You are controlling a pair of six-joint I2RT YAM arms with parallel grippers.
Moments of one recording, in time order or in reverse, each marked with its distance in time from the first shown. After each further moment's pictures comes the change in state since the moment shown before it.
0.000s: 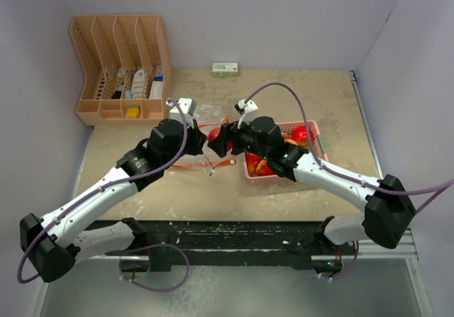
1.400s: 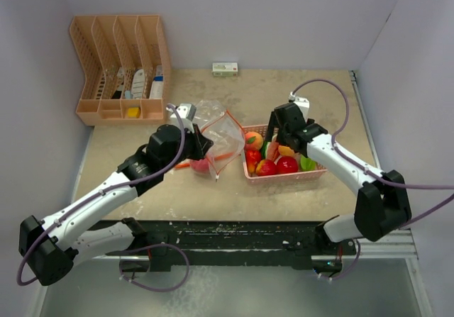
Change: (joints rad) left arm 0.004 -0.033 -0.098 0.122 0.132 -0.092; right arm -0.335 0.048 0.110 -0.630 0.496 0.107
